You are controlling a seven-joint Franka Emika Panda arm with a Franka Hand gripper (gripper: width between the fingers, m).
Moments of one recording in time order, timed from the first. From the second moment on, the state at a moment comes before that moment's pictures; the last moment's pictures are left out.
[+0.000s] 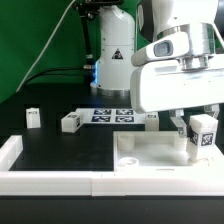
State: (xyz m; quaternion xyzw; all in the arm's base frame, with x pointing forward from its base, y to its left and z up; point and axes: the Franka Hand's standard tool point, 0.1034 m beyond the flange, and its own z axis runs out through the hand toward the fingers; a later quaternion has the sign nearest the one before) arm 0.608 0.114 0.071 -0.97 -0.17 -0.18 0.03
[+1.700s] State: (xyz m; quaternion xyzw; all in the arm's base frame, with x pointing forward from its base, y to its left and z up) arm 0.606 0.117 0.098 -0.98 -0.17 -0.05 0.04
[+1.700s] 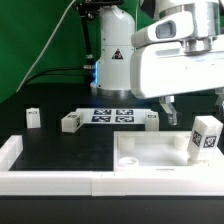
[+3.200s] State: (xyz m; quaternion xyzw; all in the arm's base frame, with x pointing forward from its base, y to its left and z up) arm 0.623 0.116 0.095 -0.98 -0.17 0.08 0.04
